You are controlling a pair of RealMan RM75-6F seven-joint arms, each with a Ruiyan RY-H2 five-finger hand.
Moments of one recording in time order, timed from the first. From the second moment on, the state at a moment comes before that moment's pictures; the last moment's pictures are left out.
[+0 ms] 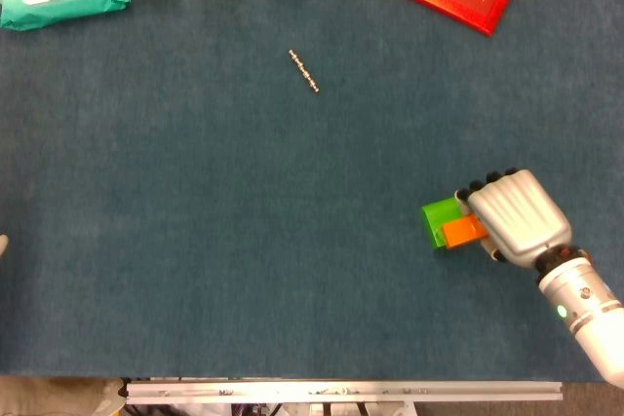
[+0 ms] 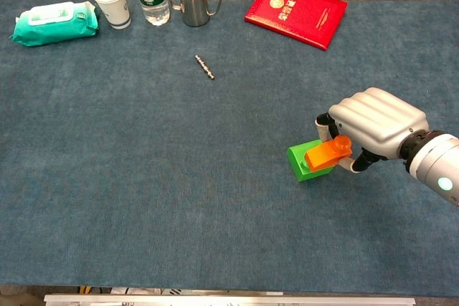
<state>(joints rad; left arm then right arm) -0.06 -1.13 0.01 -1.53 1.48 1.42 0.01 0.56 -1.36 -0.10 -2.10 -0.99 1.21 -1.01</state>
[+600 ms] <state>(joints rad) -0.05 -1.14 0.01 -1.53 1.48 1.43 0.00 0.58 -1.38 -0.11 -2.10 -0.96 1.23 -1.05</state>
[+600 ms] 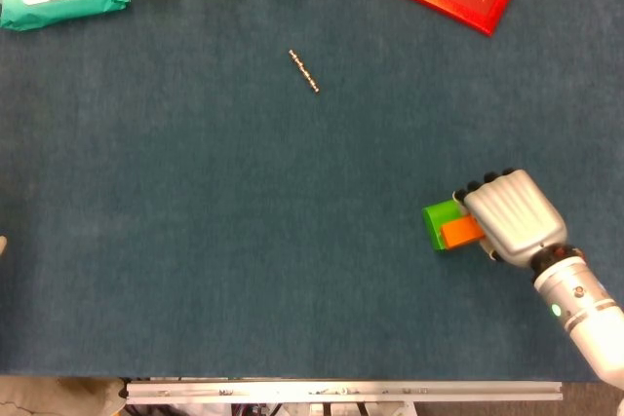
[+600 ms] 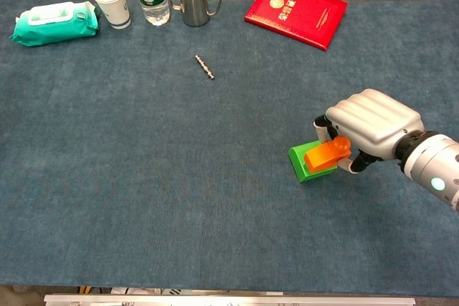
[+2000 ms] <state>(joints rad) -0.05 -1.14 0.01 -1.51 1.48 1.42 -0.01 0.56 -1.42 -0.15 -2.08 -1.04 1.31 -1.14</state>
